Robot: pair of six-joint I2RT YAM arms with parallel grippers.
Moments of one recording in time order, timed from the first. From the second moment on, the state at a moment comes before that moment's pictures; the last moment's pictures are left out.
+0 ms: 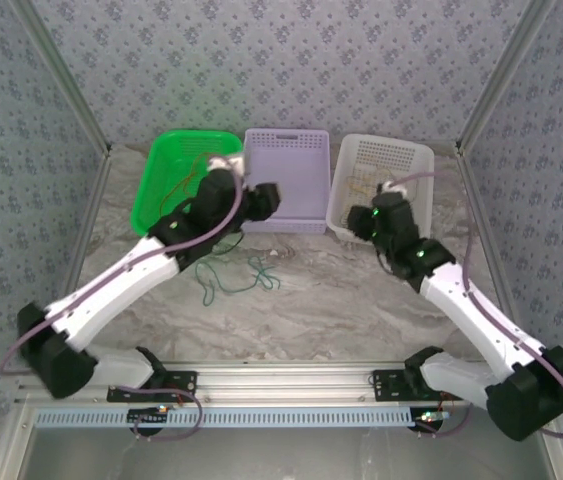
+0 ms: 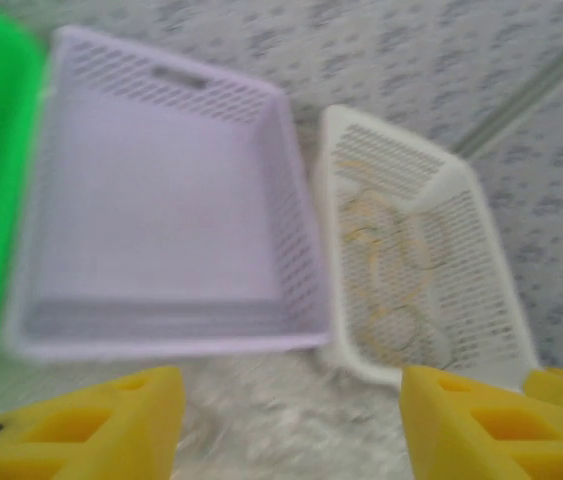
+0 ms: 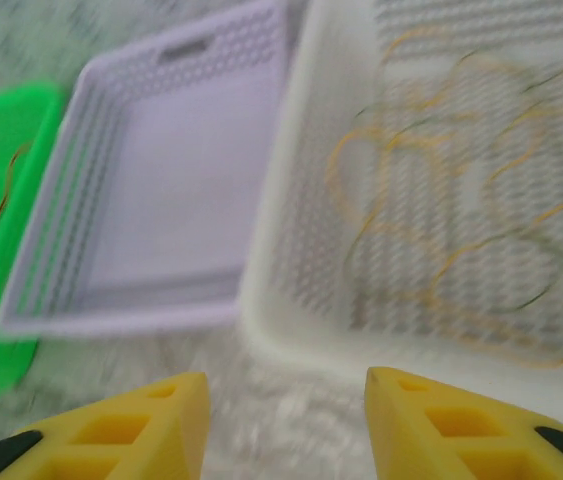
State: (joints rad) left arm -0.77 1.24 1.18 -0.42 -0.24 -0.69; right arm 0.55 1.07 0.89 -0.41 0.25 0.57
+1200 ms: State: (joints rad) left arm -0.57 1.21 0.63 -0.51 -0.17 -0.93; right arm 0.88 1.88 1.18 -0.43 -0.05 0.25
